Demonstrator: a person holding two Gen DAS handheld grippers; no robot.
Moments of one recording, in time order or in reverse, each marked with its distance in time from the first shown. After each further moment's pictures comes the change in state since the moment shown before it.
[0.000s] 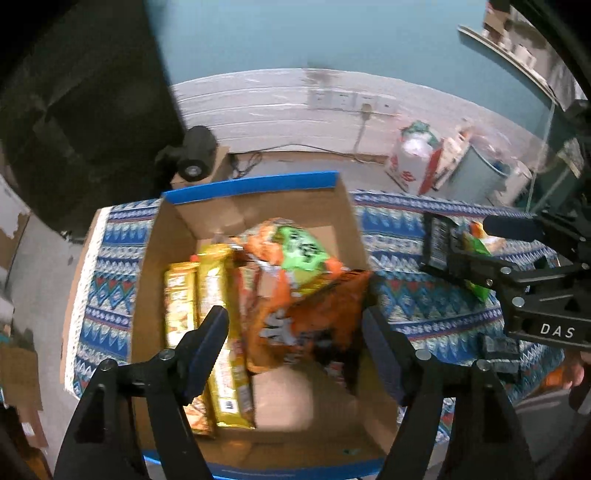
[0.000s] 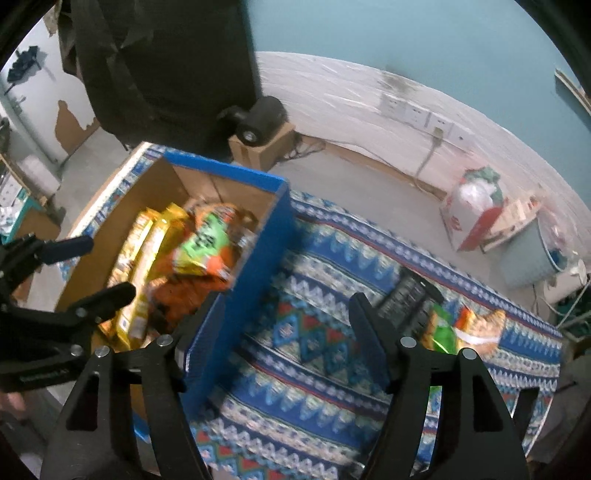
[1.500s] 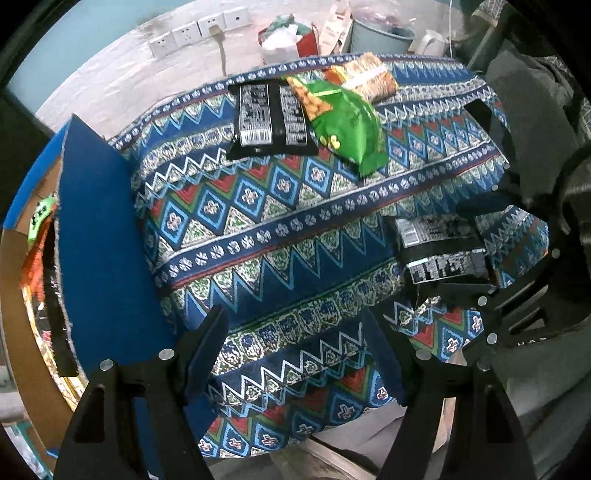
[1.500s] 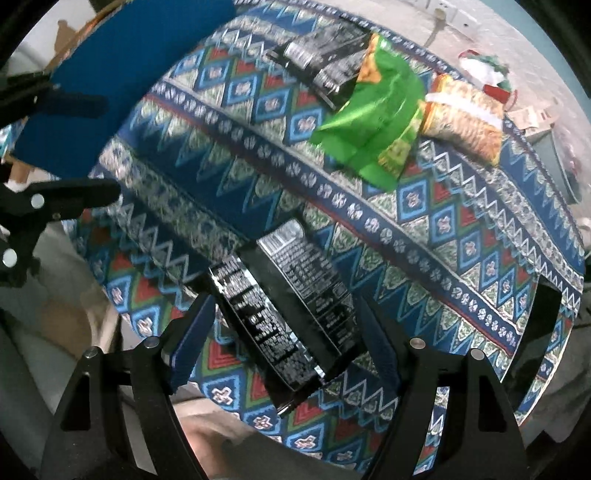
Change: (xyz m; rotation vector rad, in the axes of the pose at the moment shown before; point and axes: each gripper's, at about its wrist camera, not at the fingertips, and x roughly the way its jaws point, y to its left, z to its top) left arm 0.069 -0.183 -0.073 0.371 0.273 -0.131; right arm 0.040 -0.104 -0.201 -0.113 0.384 0.033
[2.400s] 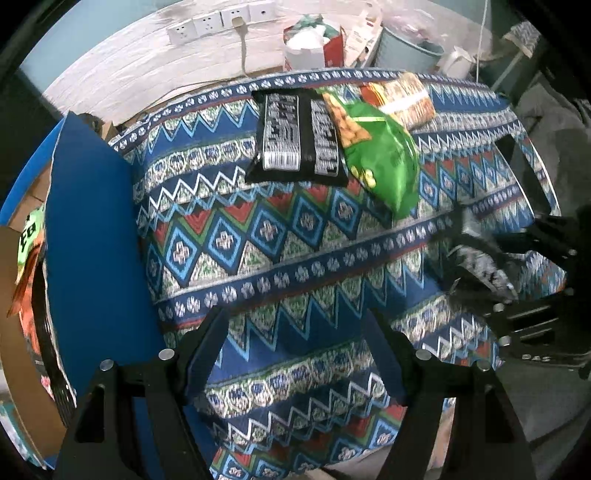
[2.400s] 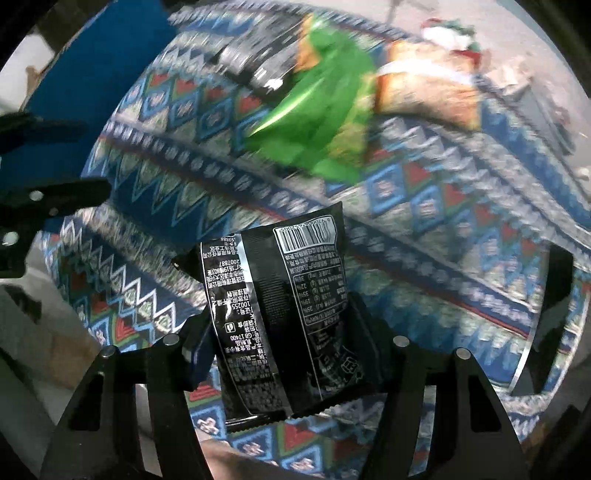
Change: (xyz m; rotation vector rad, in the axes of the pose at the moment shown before) left arm 0.015 0.021 0.039 -0.106 -0.001 -0.004; right arm 0.003 -0.056 0.010 0.202 -0.044 0.006
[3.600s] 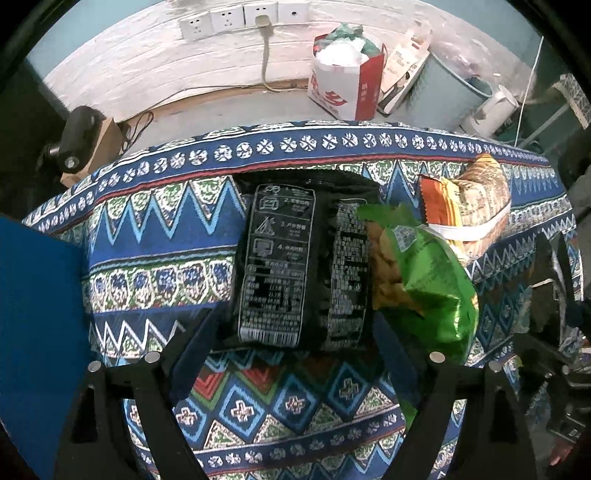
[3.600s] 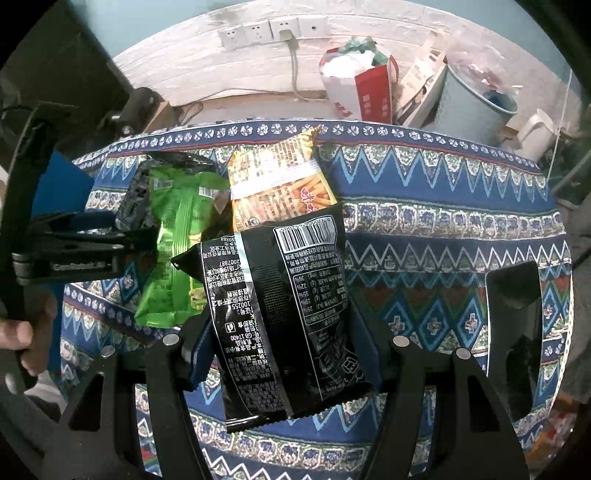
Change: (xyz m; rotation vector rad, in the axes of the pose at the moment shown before) left arm 0.077 0.004 0.123 -0.135 -0.020 0.018; right arm -0.028 -0.084 0.041 0.295 -0.235 -0.009
